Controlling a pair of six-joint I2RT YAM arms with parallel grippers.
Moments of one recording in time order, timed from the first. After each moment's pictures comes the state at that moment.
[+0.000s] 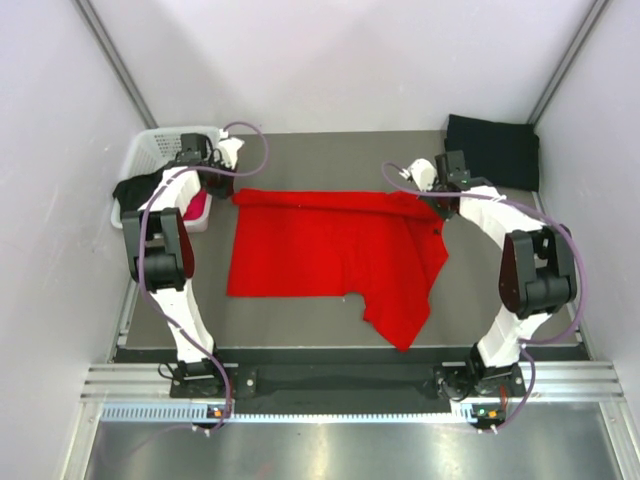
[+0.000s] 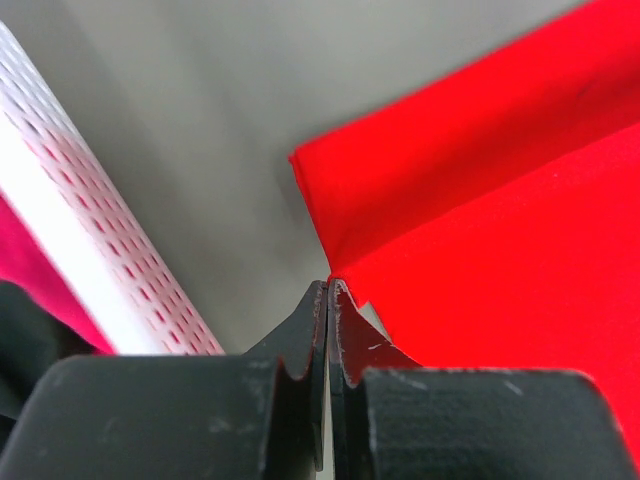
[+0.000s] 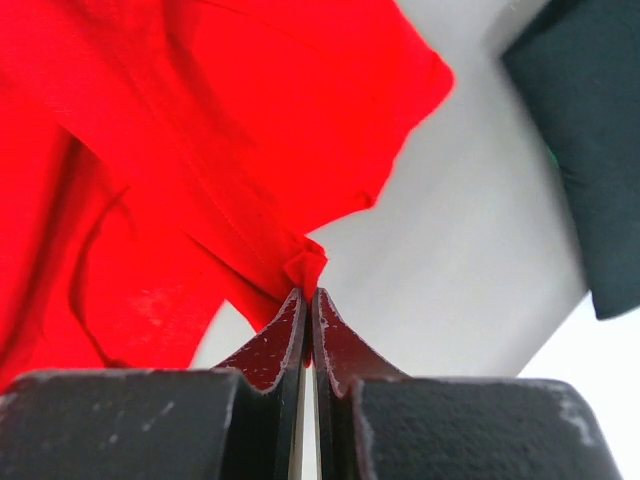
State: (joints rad) left arm 0.08 2.01 1.61 -0.51 0.35 0.47; right arm 0.19 1.74 1.25 -0.47 0.10 -0.65
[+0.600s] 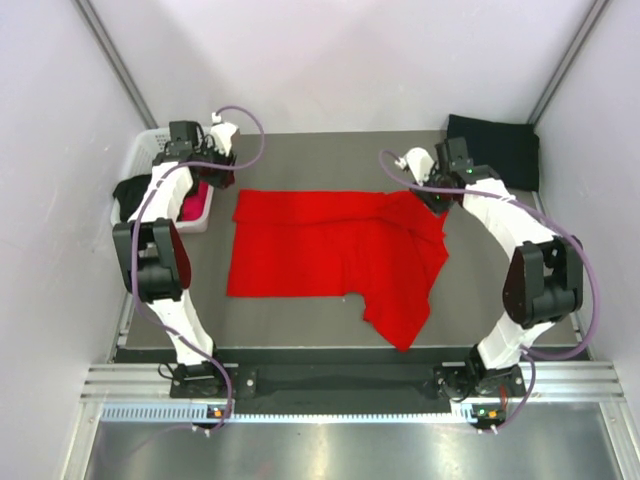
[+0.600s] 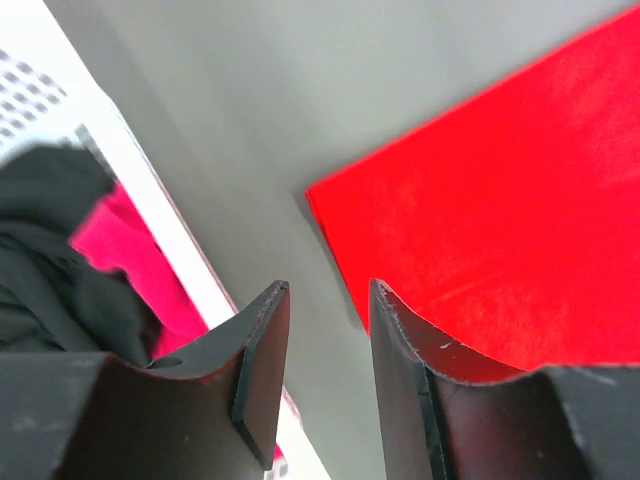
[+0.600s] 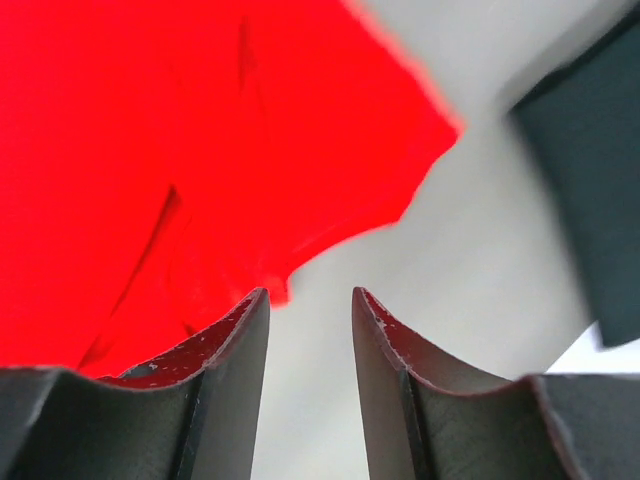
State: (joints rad) left arm 0.09 1.91 1.63 -0.55 0.38 0.49; right arm 0.22 1.67 1.33 -0.64 -0.02 -0.62
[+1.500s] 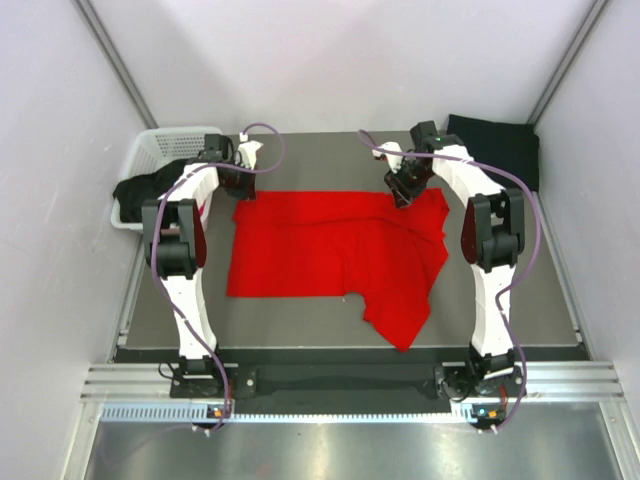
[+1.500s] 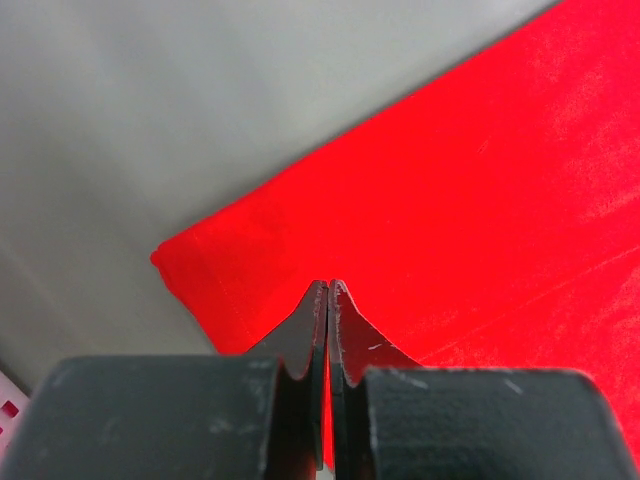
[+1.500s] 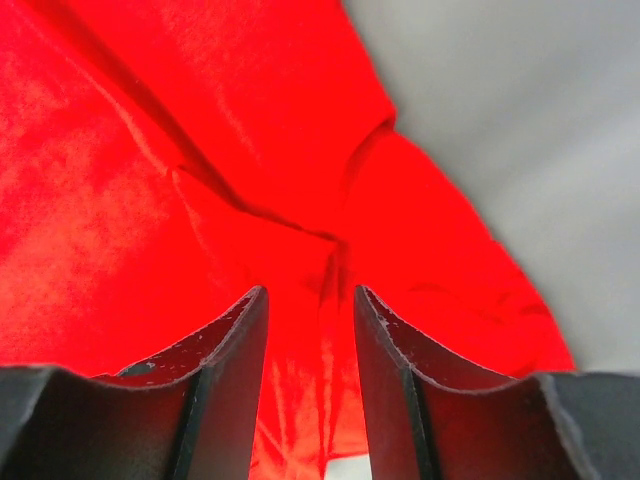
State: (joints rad) left arm 0.00 2.15 1.70 -0.55 0.42 0.37; right arm 0.22 2.23 1.94 -0.93 -0.38 -0.66
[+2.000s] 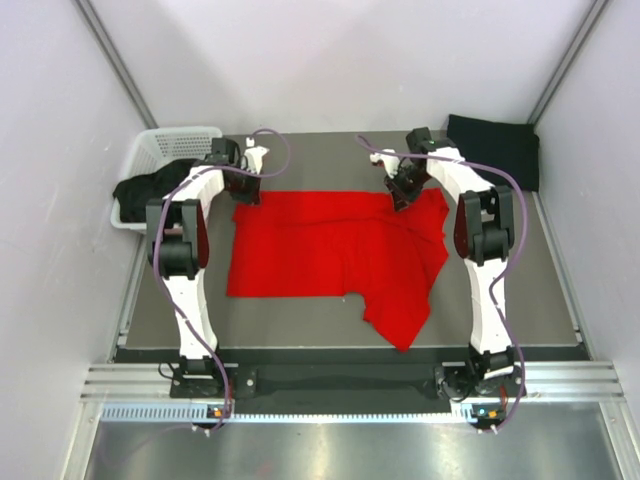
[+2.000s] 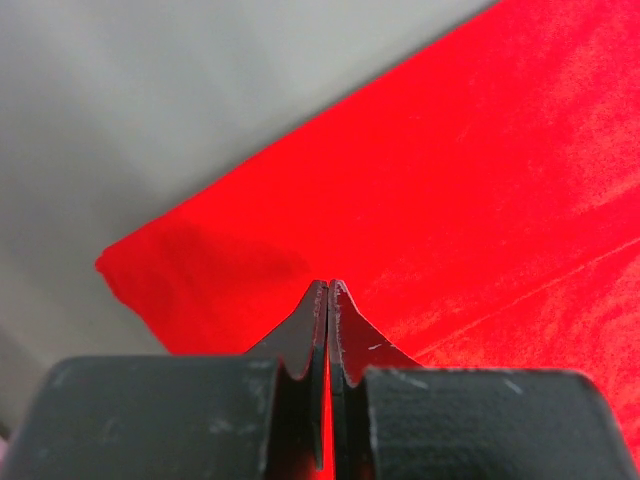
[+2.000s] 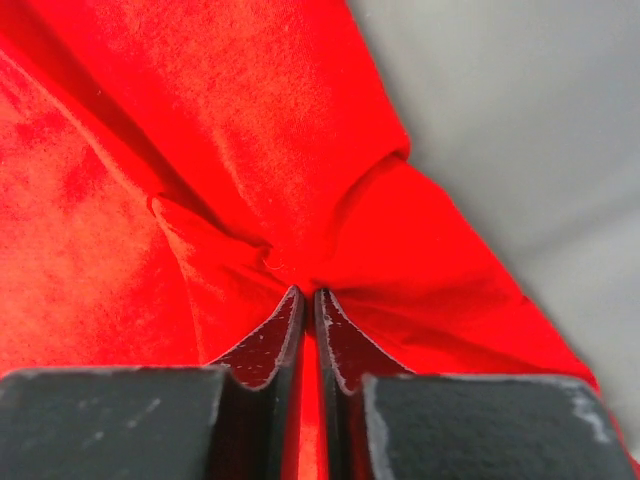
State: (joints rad) left arm -0.03 2.15 1.67 -0.55 0.40 0.37; right arm 0.22 2.35 2.02 -0.97 -0.41 -0.66
